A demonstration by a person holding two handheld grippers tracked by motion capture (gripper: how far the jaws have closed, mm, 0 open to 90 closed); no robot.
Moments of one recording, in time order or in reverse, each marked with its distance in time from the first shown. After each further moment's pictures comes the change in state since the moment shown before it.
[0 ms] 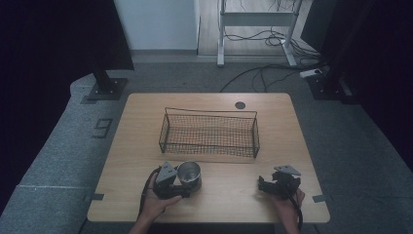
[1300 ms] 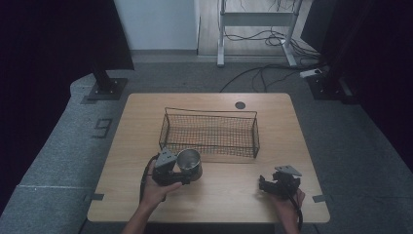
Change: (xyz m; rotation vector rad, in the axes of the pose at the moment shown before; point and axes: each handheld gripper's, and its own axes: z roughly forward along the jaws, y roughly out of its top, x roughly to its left) left arm 0.010 0.040 -0.001 -0.012 0.003 -0.033; right arm -0.001 0.000 -0.001 -0.009 -0.010 0.009
